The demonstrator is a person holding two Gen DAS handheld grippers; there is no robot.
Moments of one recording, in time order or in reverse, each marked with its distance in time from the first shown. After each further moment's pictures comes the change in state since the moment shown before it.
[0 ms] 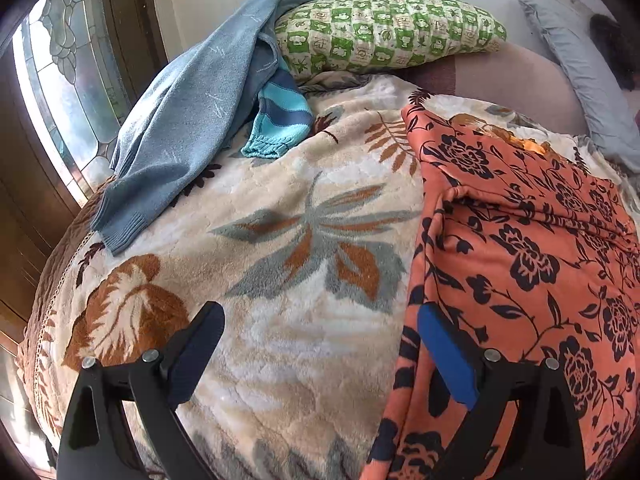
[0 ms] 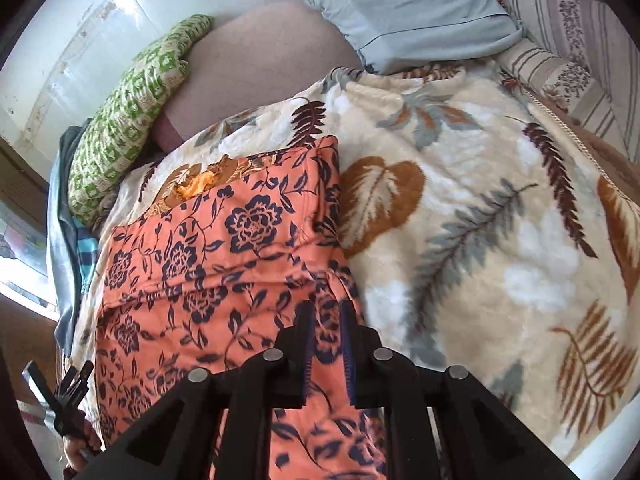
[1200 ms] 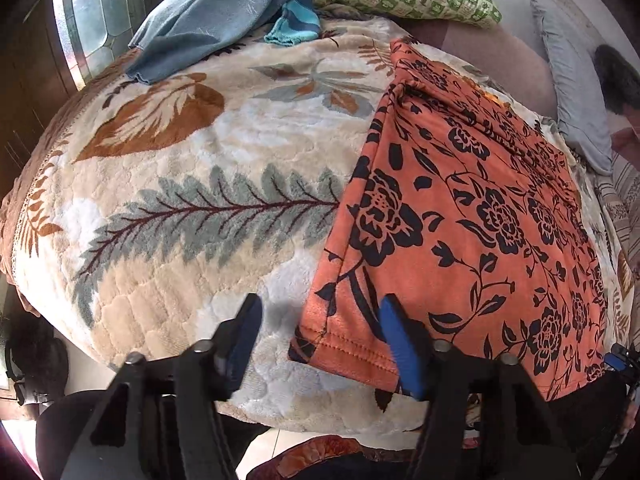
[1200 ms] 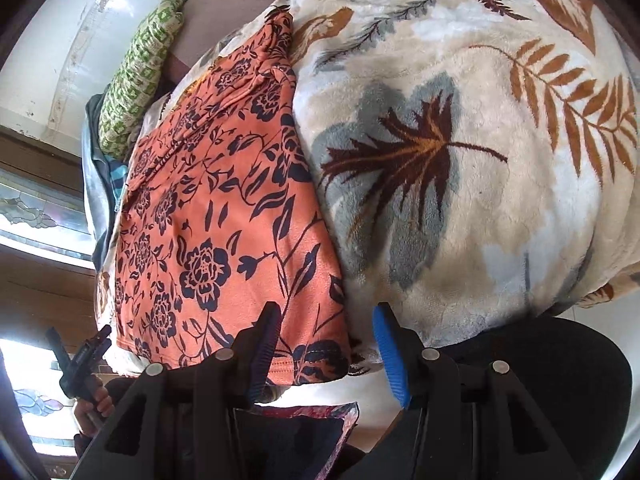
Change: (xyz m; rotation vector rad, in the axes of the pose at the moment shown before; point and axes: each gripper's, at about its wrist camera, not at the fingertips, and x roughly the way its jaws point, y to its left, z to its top) left arm -0.072 0.021 -0.106 -0.165 0.276 -0.190; right arm -0.016 -0.085 -0.164 0.126 0.200 0.173
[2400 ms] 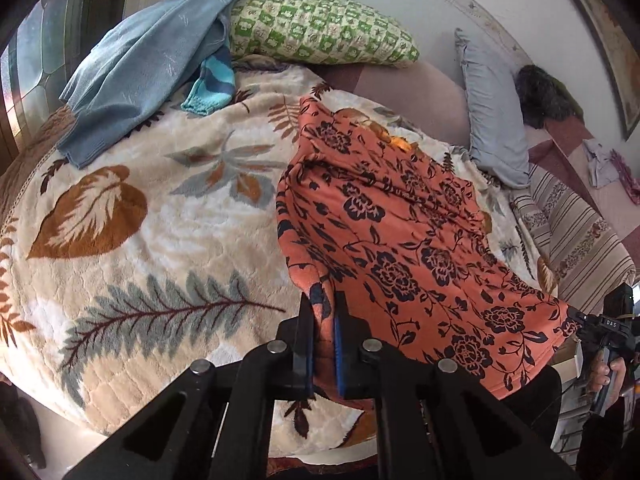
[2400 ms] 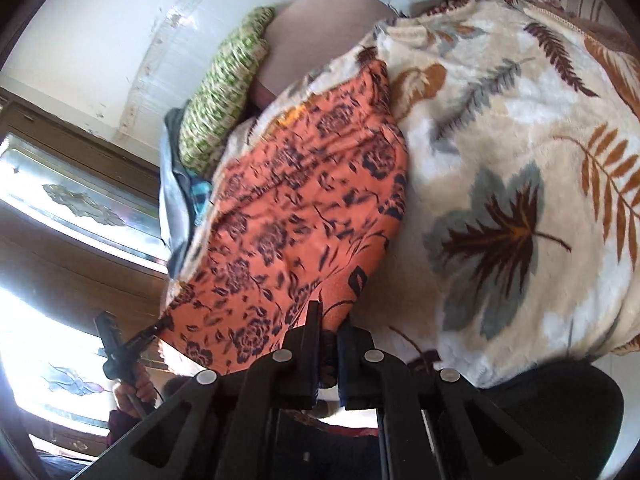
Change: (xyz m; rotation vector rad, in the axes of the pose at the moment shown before) left arm -0.069 -0.020 0.060 0.100 -0.121 -0.297; right arm -0.058 0.060 0.039 -0.088 -0.137 0.283
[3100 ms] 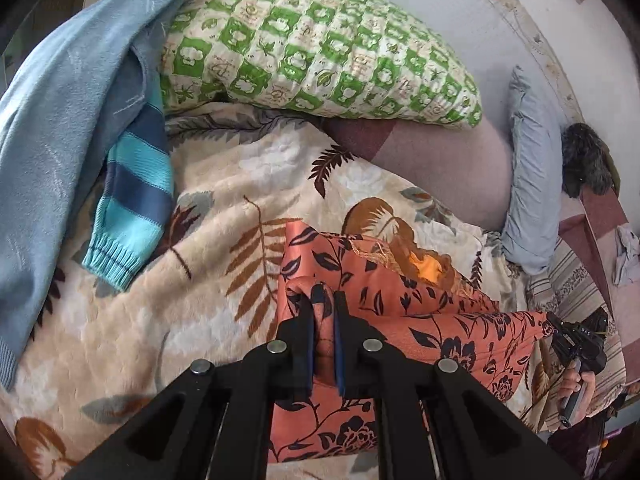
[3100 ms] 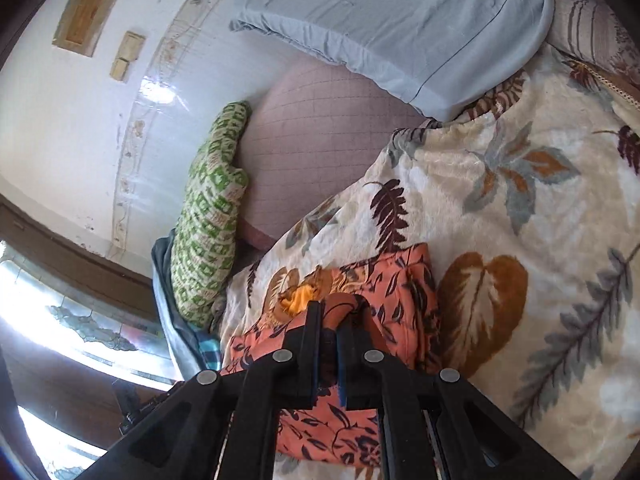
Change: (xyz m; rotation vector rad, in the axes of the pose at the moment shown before) left arm 0.178 0.017 0.264 -0.110 0.083 -0.006; right arm 0.139 -0.037 0.288 0.200 -0.143 -0.021
